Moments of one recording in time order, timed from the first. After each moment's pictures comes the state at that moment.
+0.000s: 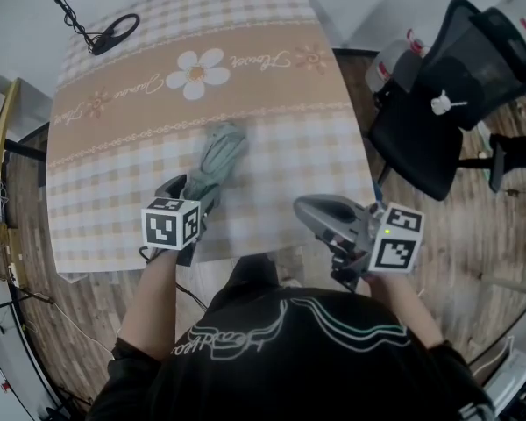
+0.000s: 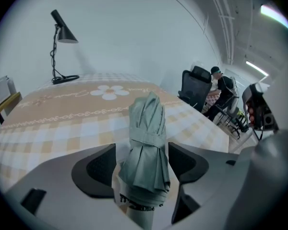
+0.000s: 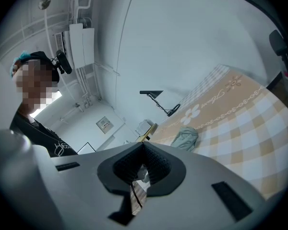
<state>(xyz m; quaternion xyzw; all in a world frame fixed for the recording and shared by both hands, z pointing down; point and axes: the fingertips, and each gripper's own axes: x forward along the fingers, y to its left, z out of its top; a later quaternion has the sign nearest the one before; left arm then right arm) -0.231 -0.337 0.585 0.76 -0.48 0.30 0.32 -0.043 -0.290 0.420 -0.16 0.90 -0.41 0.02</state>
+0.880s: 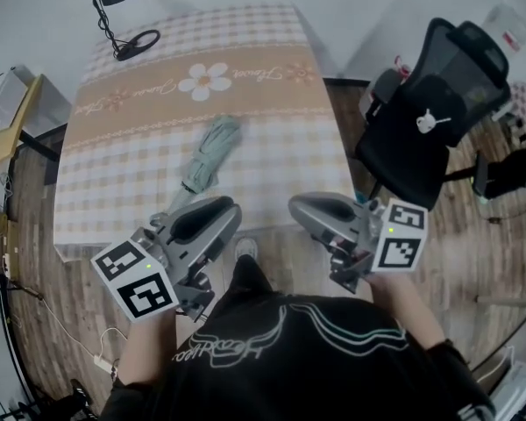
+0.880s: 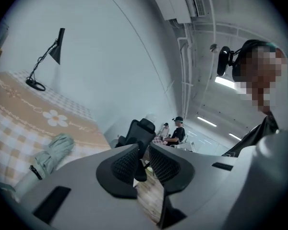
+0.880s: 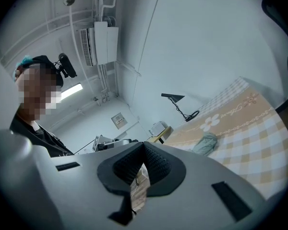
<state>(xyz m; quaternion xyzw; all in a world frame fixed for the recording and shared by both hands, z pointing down) -0.100 -0.189 0.326 0.89 -0.34 -0.04 0.30 -0.016 -0.200 0.335 -0.10 0.94 -0.33 0.04</state>
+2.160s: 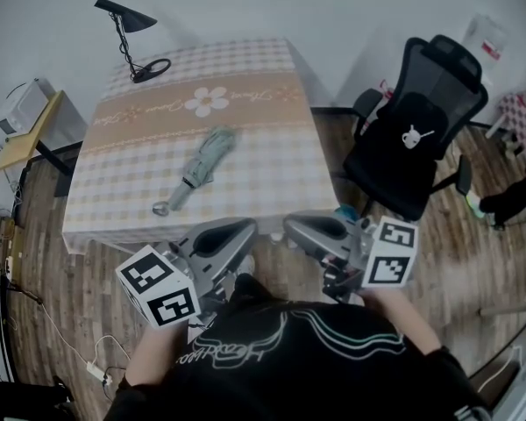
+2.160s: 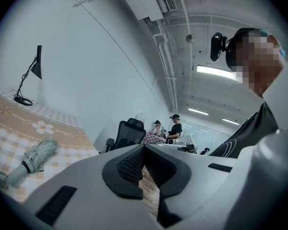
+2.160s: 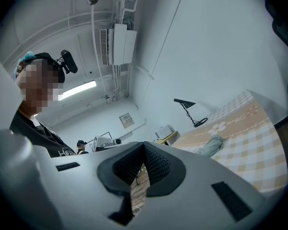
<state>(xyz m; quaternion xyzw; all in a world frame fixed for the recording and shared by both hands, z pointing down) -0.020 -0.078 0.291 0.92 -0.33 -0.02 0.22 0.031 -0.086 0.294 -0.08 0.96 -0.27 0.06</state>
